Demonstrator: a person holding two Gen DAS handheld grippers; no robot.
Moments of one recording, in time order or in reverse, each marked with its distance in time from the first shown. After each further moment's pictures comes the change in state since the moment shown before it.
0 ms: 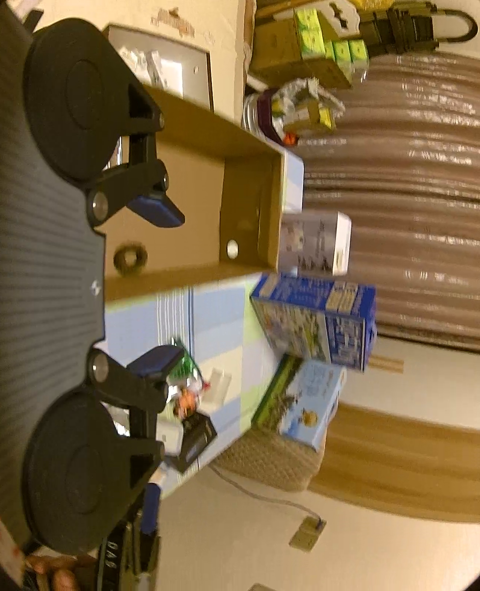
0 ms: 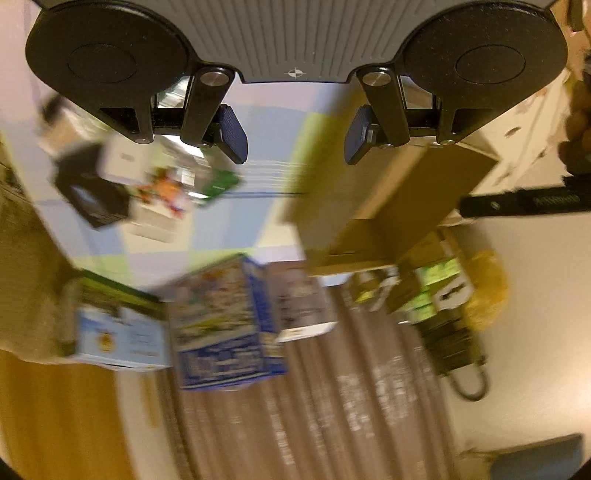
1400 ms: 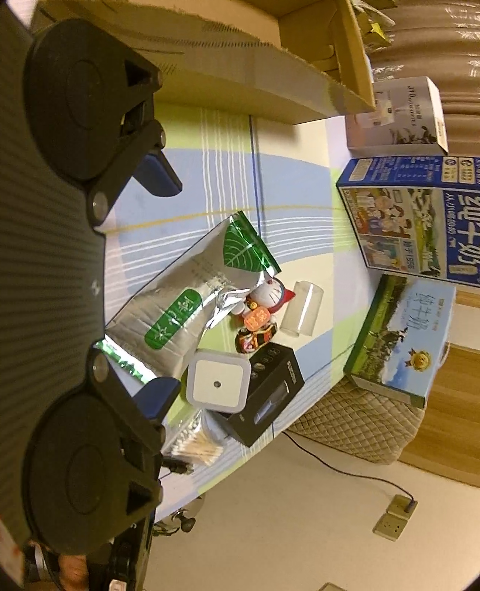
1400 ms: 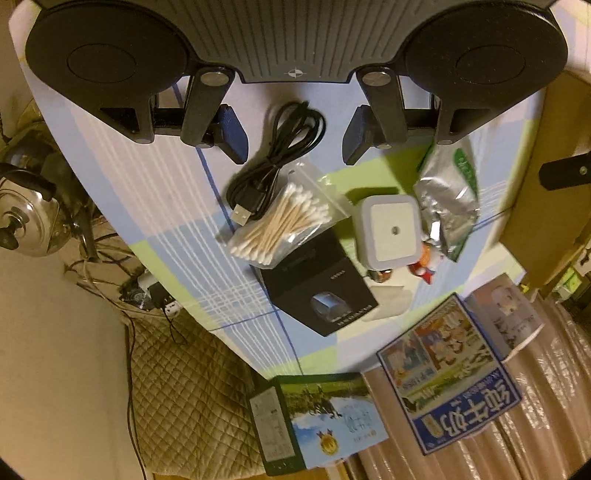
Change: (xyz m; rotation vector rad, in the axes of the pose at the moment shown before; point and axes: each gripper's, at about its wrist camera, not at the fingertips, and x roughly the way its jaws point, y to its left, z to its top) left arm 0.188 -0.132 -0.044 0.059 0.259 -0.092; right arm 0.034 -0.211 -0.062 0.328 0.137 -0.328
